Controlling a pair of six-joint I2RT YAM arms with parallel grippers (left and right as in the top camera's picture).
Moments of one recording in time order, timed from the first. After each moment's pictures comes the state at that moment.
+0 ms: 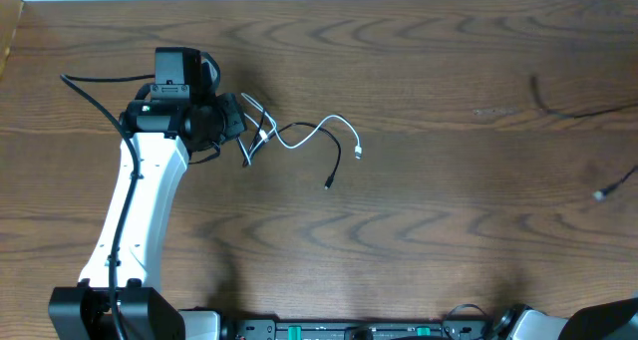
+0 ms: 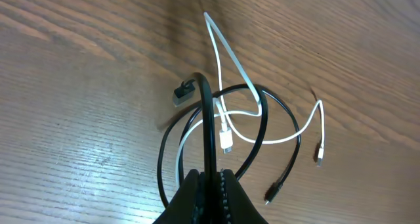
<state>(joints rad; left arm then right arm) -0.02 1.51 1.27 -0.86 0.20 -0.38 -0.58 1.45 1.39 -0.37 0.10 0.40</state>
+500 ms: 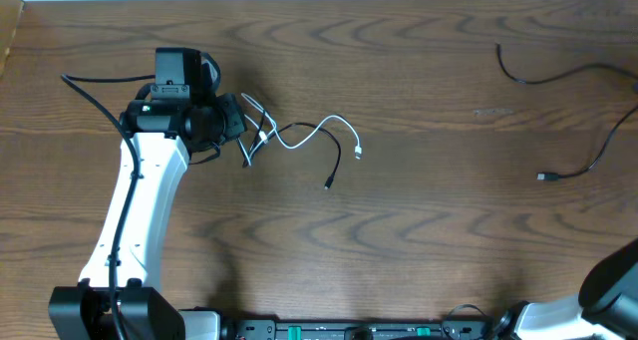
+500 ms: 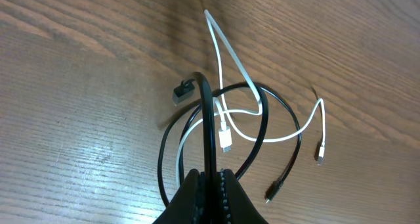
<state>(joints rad) -0.02 1.51 1.27 -0.87 0.20 -0.38 -0.55 1.69 1.39 -0.38 0.01 0.21</state>
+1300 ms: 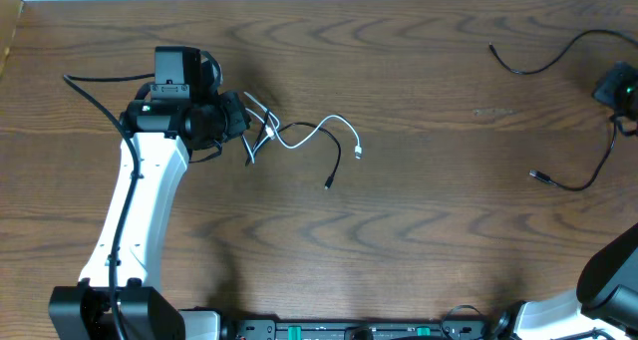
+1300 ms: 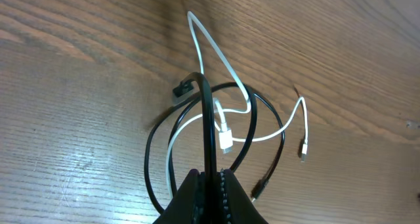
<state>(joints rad) -0.02 1.51 1.27 -0.84 0.26 -0.38 -0.47 1.72 1.39 -0.52 -0.10 0.19</state>
